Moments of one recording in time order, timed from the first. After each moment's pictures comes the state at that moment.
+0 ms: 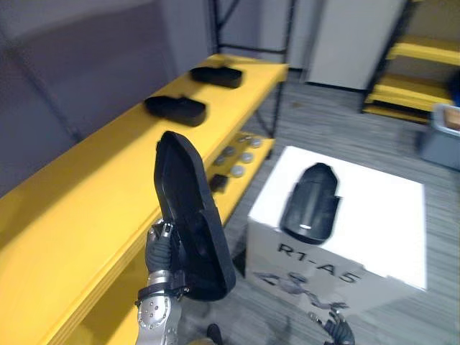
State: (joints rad) left arm 0.27 -0.05 0.00 -0.20 -0.17 -0.12 0.17; right arm 0.18 -0.07 -0.20 0.74 0.11 -0.10 -0.05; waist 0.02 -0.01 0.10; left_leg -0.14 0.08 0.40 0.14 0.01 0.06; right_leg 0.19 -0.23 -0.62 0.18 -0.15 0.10
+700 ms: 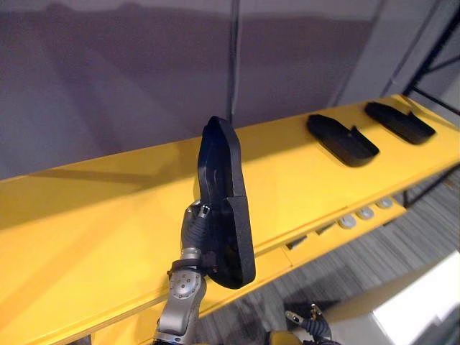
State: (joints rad) left arm 0.07 -0.05 -0.21 -0.06 -0.07 -0.10 0.24; right arm 0.28 0.04 -0.08 0.63 0.04 -0.07 -0.05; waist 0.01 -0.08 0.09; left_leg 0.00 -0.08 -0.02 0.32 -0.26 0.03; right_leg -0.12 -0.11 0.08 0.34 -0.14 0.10
